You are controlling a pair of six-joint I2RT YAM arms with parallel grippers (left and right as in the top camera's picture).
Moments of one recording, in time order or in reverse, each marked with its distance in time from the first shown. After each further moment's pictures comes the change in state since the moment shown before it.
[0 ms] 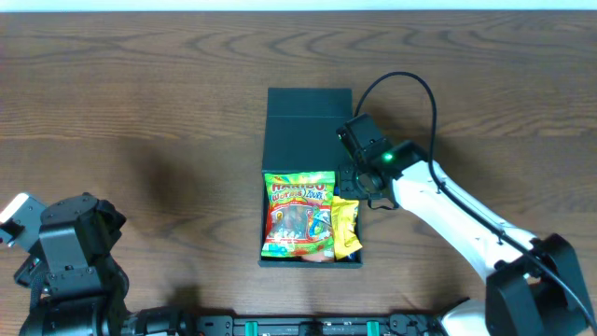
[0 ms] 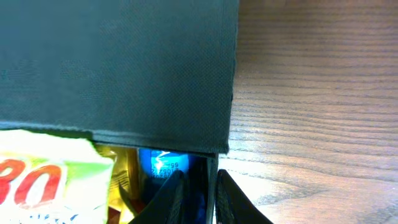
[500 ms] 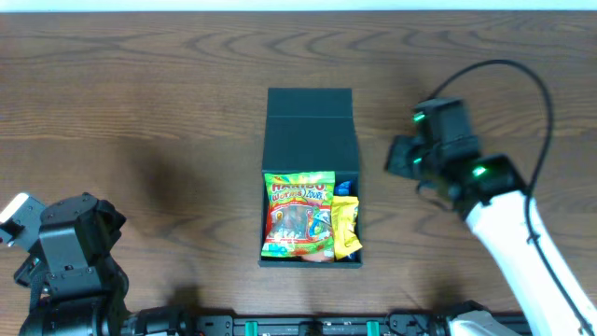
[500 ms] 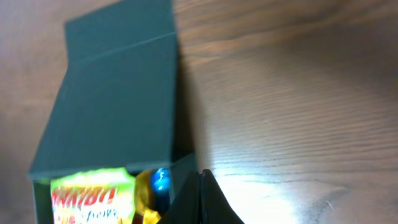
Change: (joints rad) left arm 0.000 0.000 0.000 0.000 0.000 0.000; right arm -0.306 -0.296 0.027 -0.031 -0.089 0.020
